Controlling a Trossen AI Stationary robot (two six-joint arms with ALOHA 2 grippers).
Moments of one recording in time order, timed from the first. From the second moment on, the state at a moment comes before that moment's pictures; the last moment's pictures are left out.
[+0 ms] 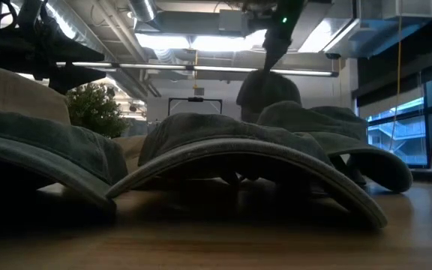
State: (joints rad) left arm -0.17 0.04 0.01 0.07 -0.53 -0.41; right arm -0.46 1.73 1.81 -1.01 0.50 -0.45
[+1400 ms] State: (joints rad) left arm -0.17 0.04 0.01 0.07 -0.53 -0.40; right arm -0.45 1.83 1.99 -1.00 0.51 -0.50
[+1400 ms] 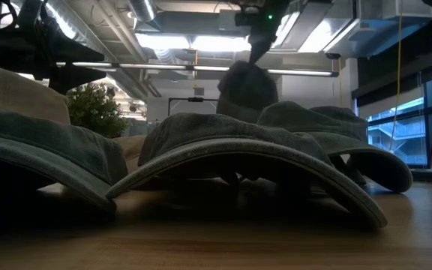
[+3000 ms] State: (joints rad) left arm -0.17 0.04 0.01 0.07 -0.53 -0.41; right arm -0.51 1.83 1.64 -0.74 0.61 -0.44
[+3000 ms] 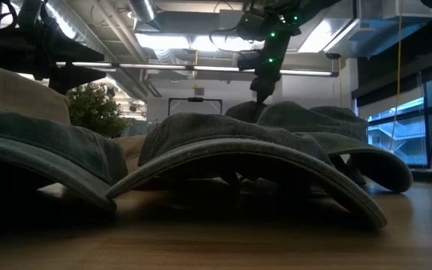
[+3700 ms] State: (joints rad) left arm -0.17 0.04 0.01 0.07 -0.53 -0.42; right arm -0.44 1.82 2.17 -1.29 0.15 -0.35
